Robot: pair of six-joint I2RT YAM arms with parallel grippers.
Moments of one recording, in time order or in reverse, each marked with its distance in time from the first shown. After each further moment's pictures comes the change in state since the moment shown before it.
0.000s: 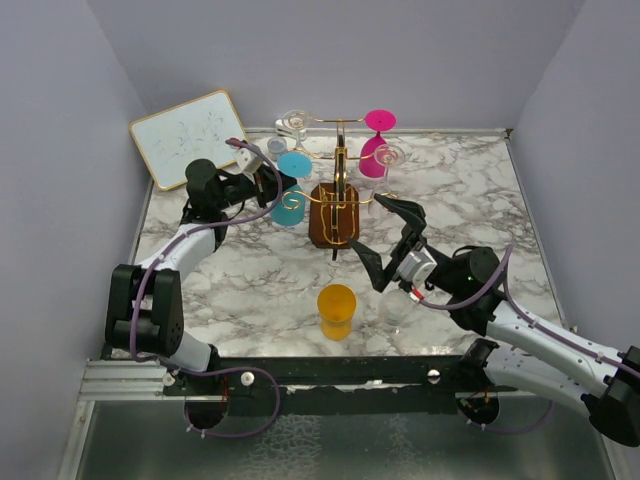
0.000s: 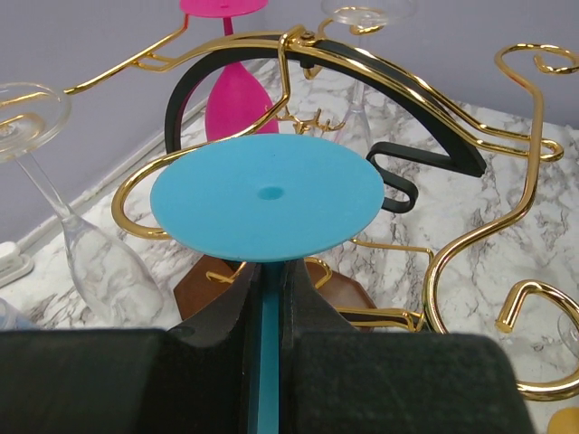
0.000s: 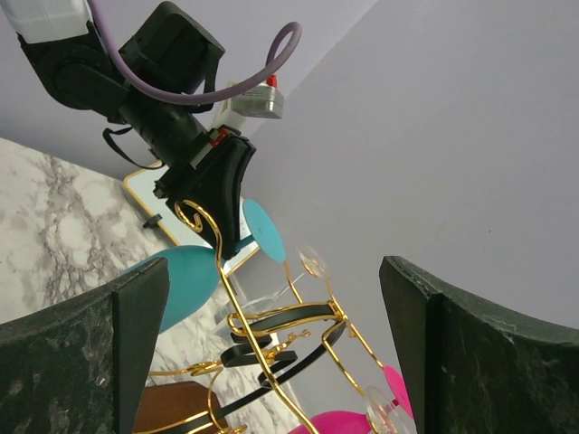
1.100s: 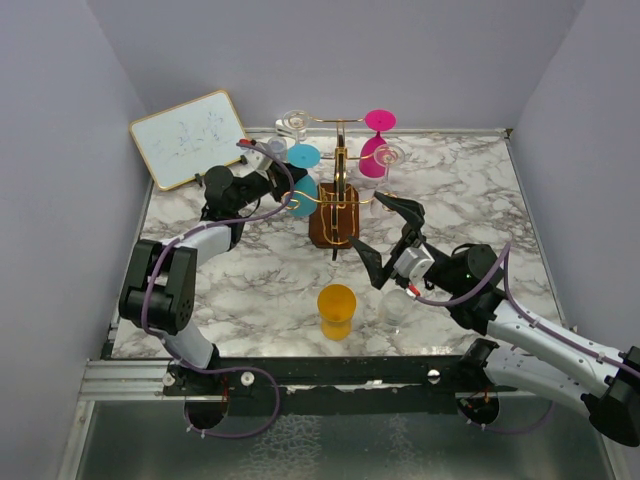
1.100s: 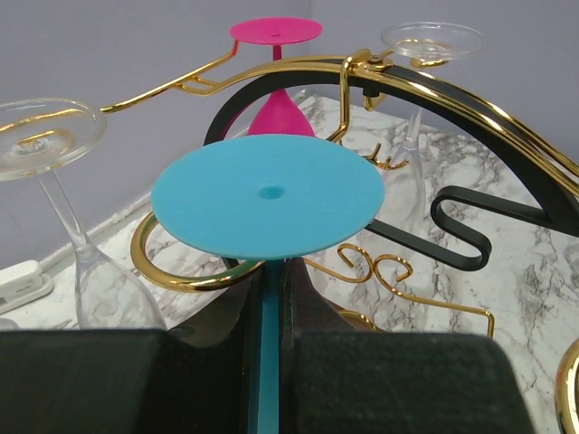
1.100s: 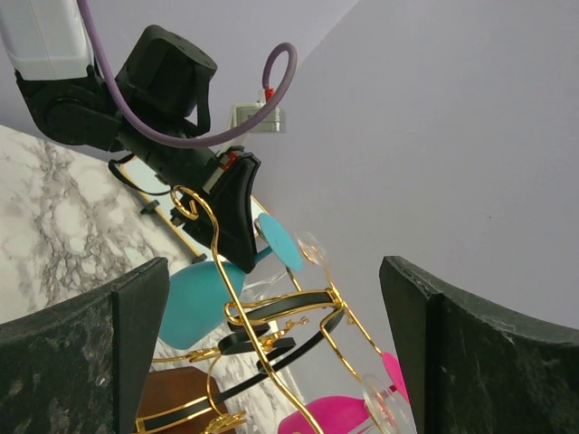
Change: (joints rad) left arm -0.072 0.163 -0.016 0.331 -0.192 -0.106; right arm 0.000 0.002 0.017 -0.053 0.034 -0.019
